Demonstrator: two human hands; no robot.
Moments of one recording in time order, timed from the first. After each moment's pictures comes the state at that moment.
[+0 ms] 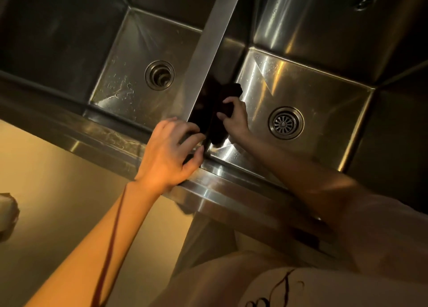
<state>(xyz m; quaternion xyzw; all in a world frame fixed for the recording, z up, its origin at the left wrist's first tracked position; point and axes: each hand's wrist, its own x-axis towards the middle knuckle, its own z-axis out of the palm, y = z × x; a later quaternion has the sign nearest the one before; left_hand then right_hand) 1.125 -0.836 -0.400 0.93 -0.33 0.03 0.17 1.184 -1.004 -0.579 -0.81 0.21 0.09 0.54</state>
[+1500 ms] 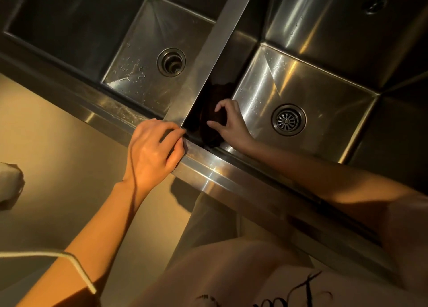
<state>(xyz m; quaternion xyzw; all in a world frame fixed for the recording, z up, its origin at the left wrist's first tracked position) 1.079 -0.807 -0.389 0.95 -0.25 0.10 0.13 1.137 -1.005 -0.523 -0.83 -0.03 0.11 0.54</state>
